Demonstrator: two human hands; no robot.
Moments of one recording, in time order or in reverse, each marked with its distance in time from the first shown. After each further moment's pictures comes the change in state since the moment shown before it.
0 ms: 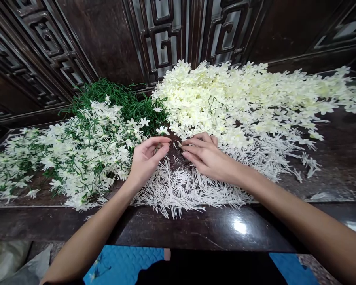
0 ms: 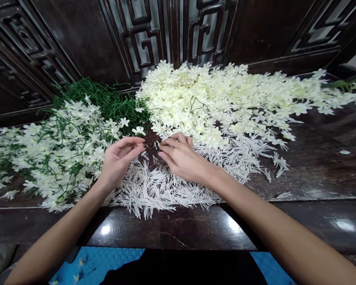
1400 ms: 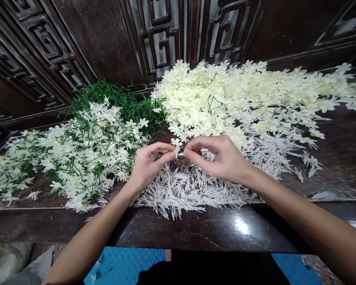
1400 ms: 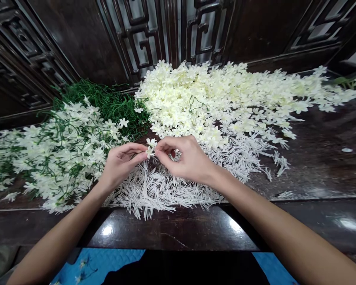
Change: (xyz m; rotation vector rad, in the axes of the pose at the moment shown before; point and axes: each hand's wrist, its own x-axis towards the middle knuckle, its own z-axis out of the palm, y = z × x) left_hand -0.002 0.004 0.001 0.116 -0.117 0.012; right_hand 0.000 -0.019 -0.020 0.490 0.189 -0.074
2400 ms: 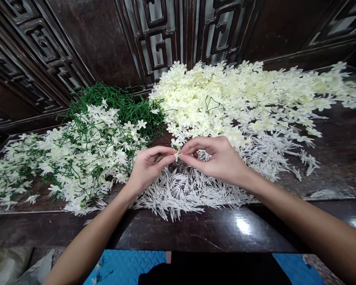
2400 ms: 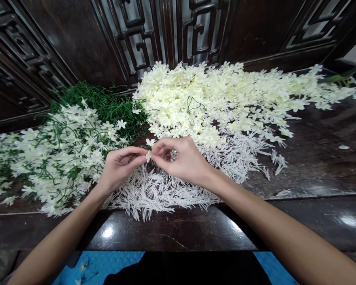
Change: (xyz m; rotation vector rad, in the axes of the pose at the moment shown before) left_hand -0.001 0.004 0.001 0.019 -0.048 0.044; right_hand -0.001 0.001 0.004 0.075 0.071 0.070
